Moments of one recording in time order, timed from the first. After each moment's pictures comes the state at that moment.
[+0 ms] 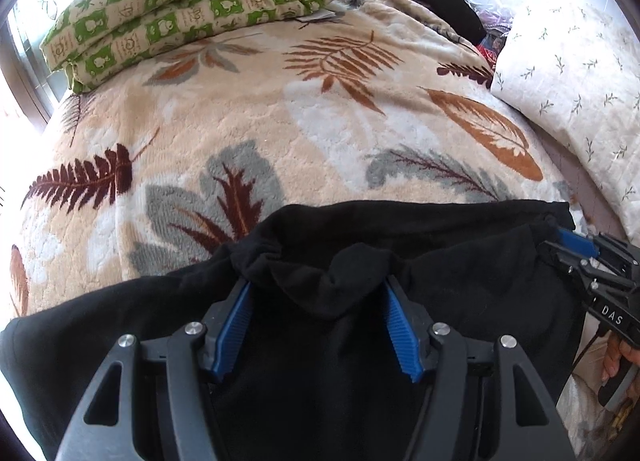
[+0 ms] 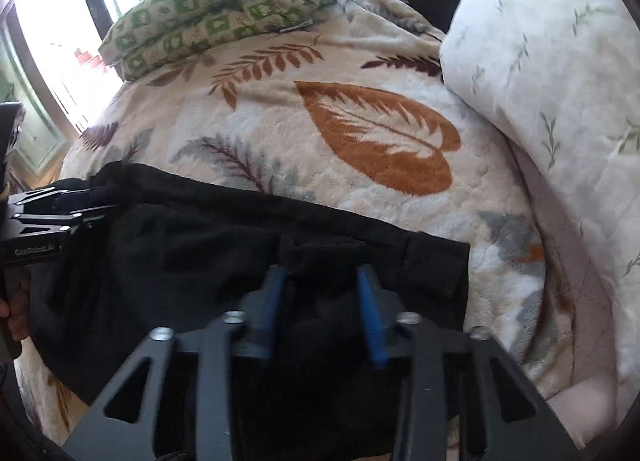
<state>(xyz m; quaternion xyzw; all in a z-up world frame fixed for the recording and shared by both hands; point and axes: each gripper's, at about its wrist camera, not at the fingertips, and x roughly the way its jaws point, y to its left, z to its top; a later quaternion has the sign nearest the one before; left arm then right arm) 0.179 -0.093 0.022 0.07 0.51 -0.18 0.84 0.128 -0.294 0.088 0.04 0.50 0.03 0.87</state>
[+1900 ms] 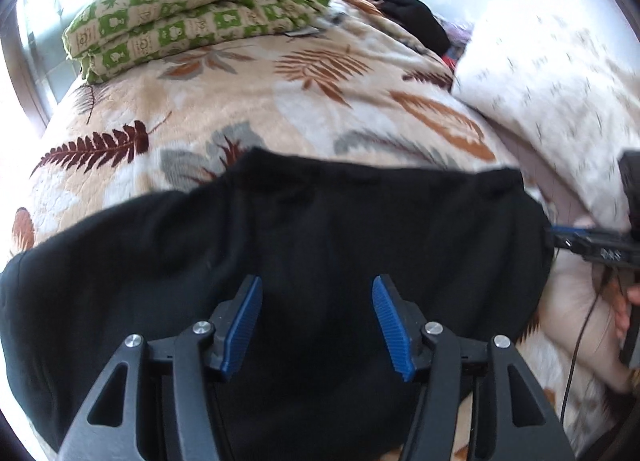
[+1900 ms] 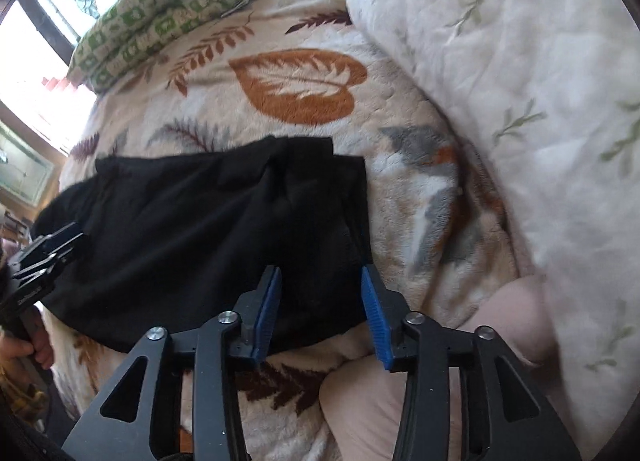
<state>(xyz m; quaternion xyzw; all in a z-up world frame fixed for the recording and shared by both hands) 0.112 -0.073 0.037 0.05 0.48 -0.21 0.85 0.090 -0.349 0.098 0.11 0.57 -0.01 0.82</state>
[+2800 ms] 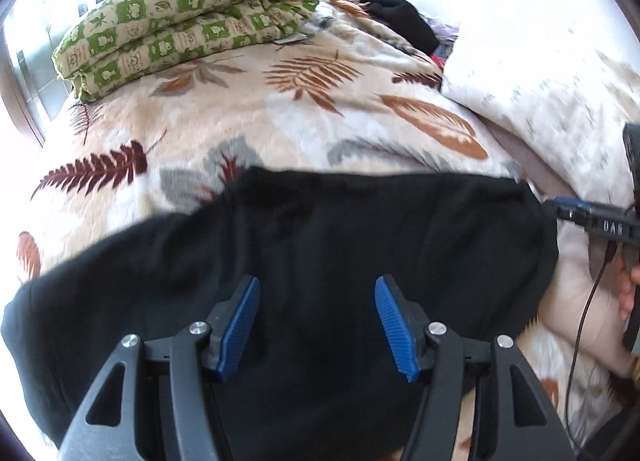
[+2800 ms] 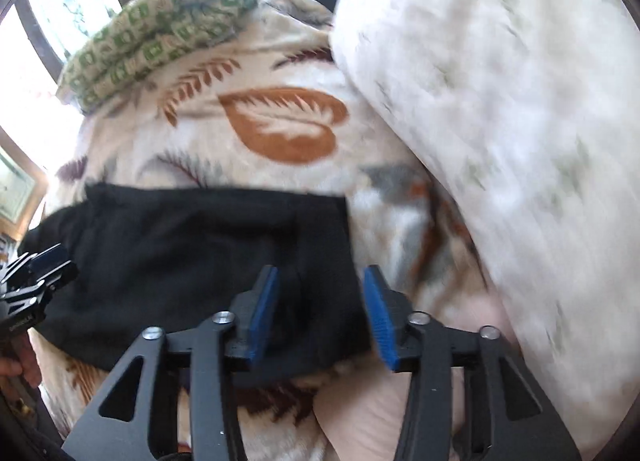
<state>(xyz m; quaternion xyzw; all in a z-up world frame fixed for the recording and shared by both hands) 0.129 -0.074 0.049 0.07 0.48 -0.22 0.84 0.098 -0.347 0.124 0.10 0.53 -0.05 0.84</state>
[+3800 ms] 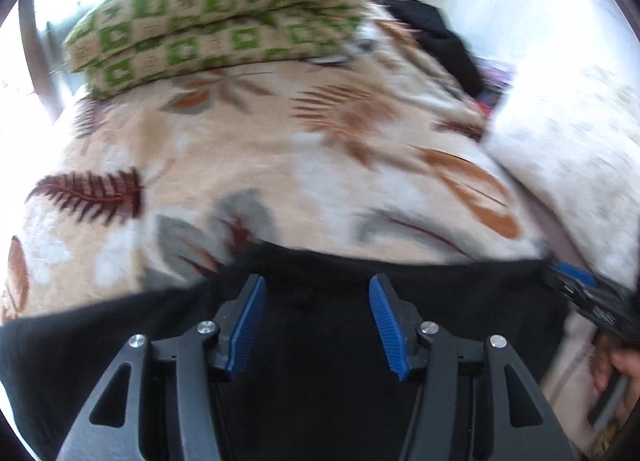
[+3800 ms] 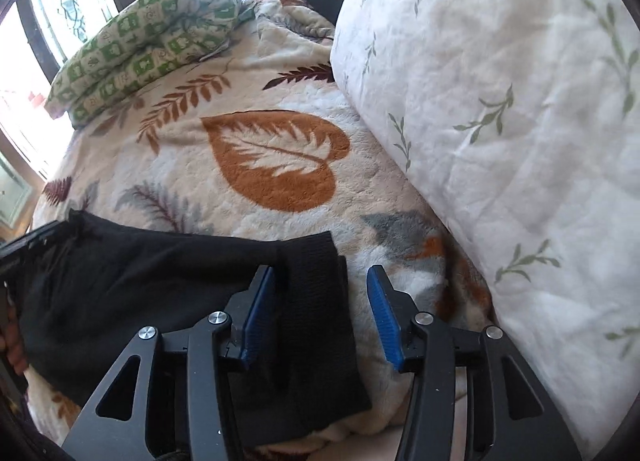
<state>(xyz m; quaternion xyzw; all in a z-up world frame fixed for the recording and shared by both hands) 0.172 -0.096 0.052 0.01 0.47 -0.19 0.86 0.129 -0.359 0.109 0.09 0.51 -0.06 0.85</state>
